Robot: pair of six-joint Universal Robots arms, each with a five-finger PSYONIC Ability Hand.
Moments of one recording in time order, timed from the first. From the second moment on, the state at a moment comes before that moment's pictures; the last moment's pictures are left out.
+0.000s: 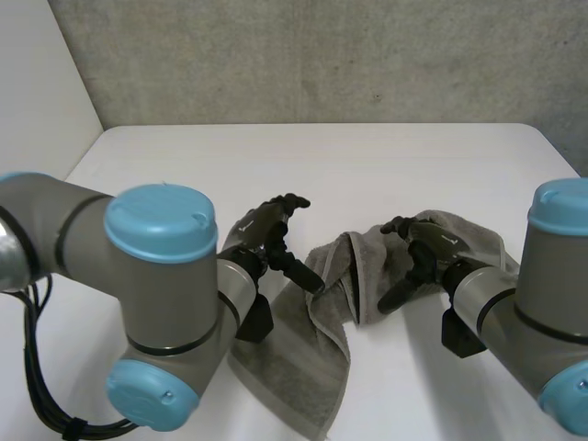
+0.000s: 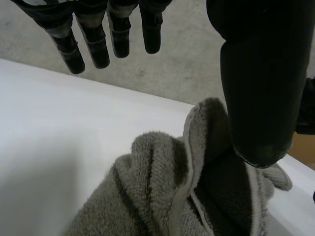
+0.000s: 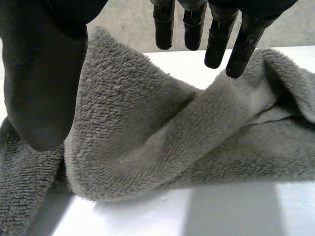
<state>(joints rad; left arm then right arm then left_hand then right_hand) 3.96 -2.08 -1.38 3.16 -1.73 2.52 2.01 -1.25 1.67 0.01 1.51 3.45 0.25 0.25 0.25 0.25 0.08 0.23 0.25 0.24 0.26 0.06</state>
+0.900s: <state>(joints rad) 3.93 -2.33 -1.26 3.21 -1.84 2.50 2.08 -1.09 1.69 -0.23 1.60 3.60 0.50 0.50 0.49 0.49 0.32 0.40 0.40 0.40 0.41 0.24</state>
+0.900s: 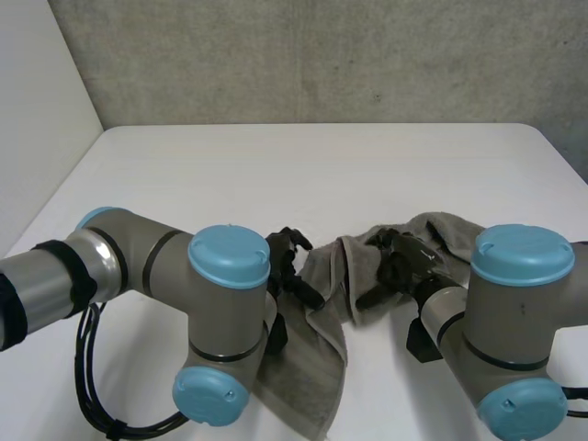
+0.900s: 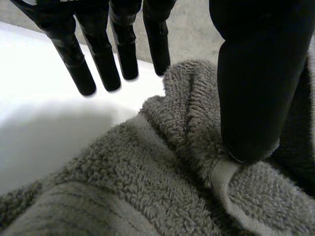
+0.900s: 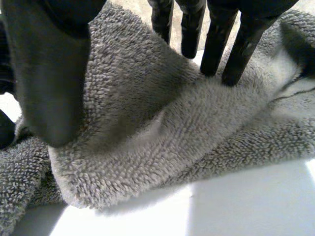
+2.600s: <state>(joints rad) 4.06 -2.42 -0.89 3.08 -1.70 3.50 2.11 -0.90 1.07 0.22 1.64 2.41 1.19 1.22 1.22 1.22 1.03 1.33 1.33 1.33 1.34 1.17</state>
